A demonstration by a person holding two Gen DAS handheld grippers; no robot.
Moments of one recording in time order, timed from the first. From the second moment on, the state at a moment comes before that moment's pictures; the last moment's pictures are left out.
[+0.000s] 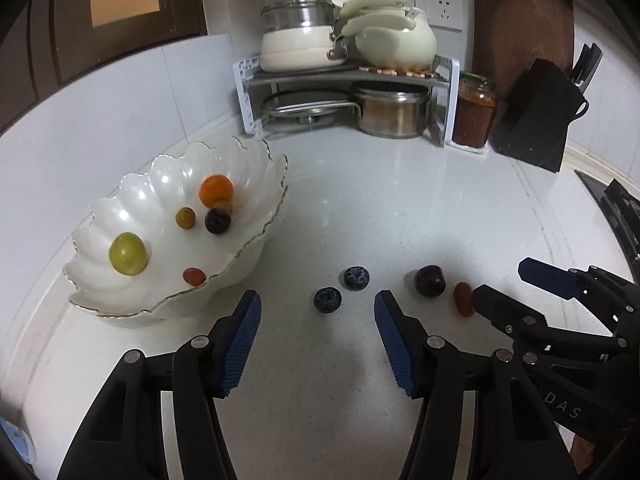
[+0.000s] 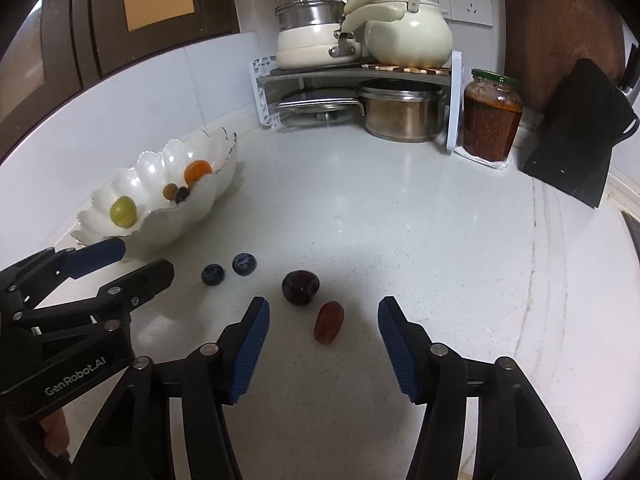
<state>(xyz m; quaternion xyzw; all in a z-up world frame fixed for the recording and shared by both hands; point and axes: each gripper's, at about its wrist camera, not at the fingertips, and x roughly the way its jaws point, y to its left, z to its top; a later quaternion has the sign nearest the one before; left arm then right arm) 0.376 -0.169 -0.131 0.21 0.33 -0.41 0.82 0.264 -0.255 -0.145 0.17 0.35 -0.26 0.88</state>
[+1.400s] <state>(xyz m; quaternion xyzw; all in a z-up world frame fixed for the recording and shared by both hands) 0.408 -0.207 -0.188 0.21 0.40 -0.40 0.80 0.283 -0.273 -0.185 0.20 0.39 -0.24 0.87</state>
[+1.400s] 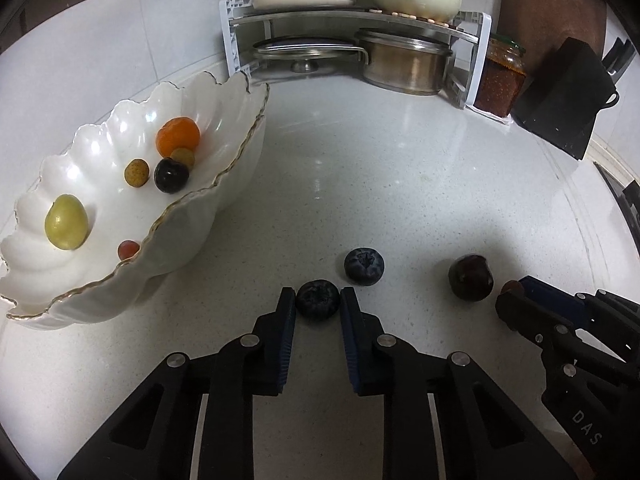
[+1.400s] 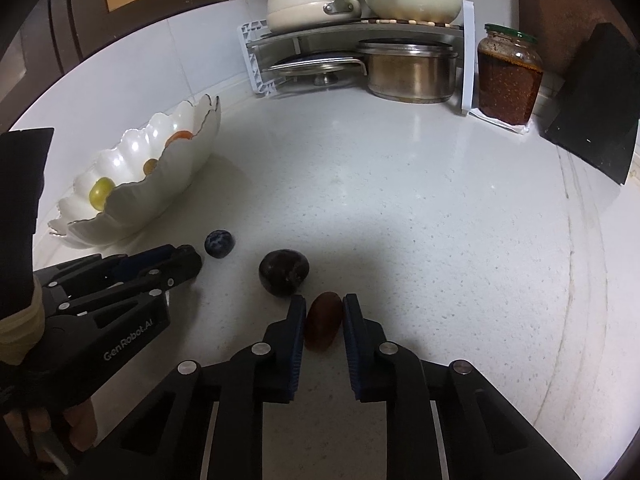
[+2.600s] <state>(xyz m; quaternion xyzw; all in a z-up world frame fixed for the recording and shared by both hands) 0.376 -0.150 -0.090 0.13 0.34 -0.34 0.87 0.276 -0.252 -0.094 0.13 0.30 -0.17 0.93</state>
